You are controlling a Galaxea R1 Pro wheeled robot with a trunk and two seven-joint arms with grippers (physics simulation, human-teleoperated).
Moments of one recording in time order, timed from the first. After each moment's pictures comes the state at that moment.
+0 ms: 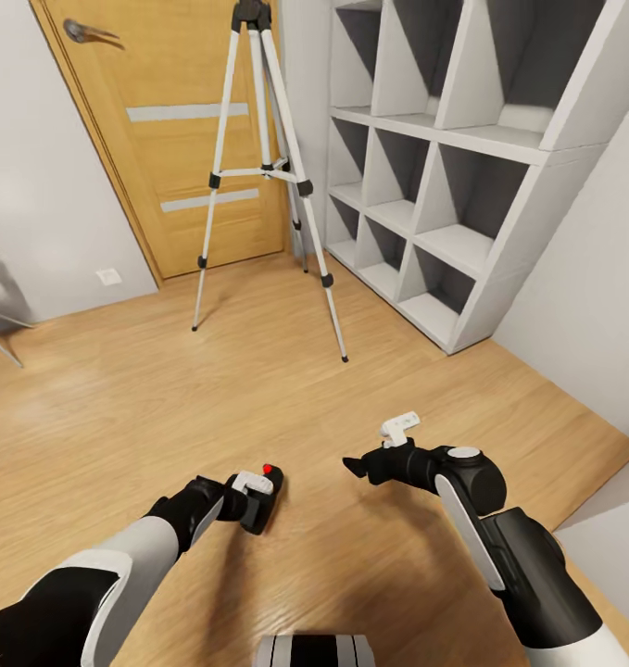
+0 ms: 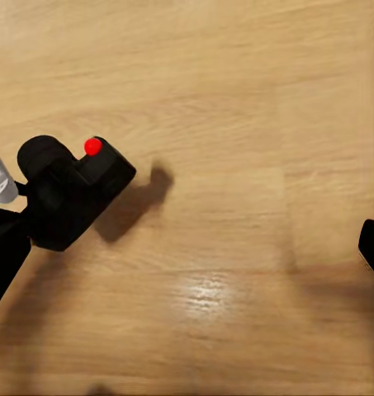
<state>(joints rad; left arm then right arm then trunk) -0.90 -0.05 -0.08 -0.18 -0.21 0.39 -0.33 -0.51 -0.11 0.29 -1.61 -0.18 0.99 0.24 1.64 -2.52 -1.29</state>
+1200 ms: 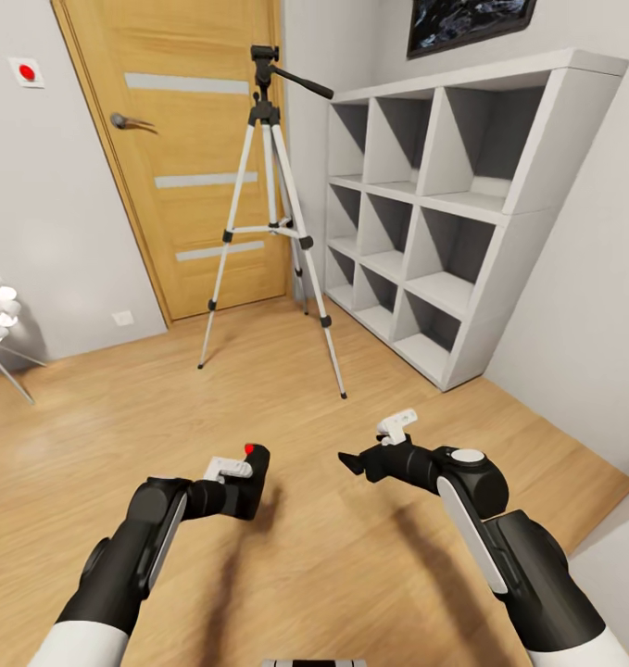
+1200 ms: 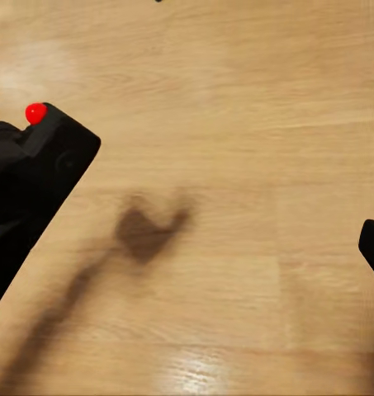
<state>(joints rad) -0.49 -0.01 0.00 -1.23 -0.17 0.90 -0.47 -0.50 -0.11 0.29 -1.61 -0.18 0.90 0.30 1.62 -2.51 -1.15</state>
